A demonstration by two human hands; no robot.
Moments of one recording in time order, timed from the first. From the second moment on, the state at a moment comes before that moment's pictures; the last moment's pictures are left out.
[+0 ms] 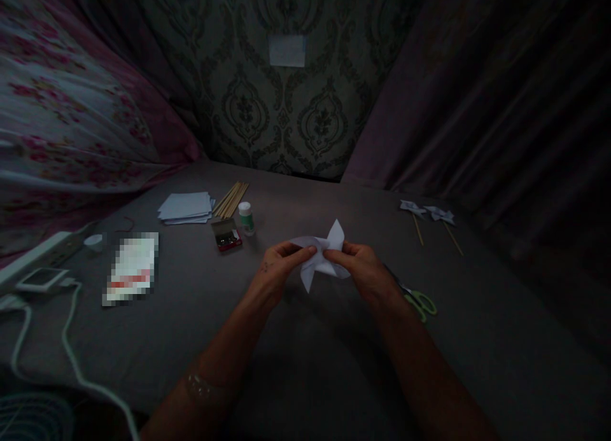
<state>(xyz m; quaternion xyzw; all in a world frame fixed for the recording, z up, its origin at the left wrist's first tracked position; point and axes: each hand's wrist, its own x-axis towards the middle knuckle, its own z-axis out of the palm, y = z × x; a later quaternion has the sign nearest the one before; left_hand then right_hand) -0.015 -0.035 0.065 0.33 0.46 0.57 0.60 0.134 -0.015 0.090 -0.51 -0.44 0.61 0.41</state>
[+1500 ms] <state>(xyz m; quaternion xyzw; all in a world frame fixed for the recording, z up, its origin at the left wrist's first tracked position) -0.006 -0.034 0.064 0.25 0.47 0.57 0.63 0.141 0.000 0.082 -0.51 -0.34 0.66 0.44</state>
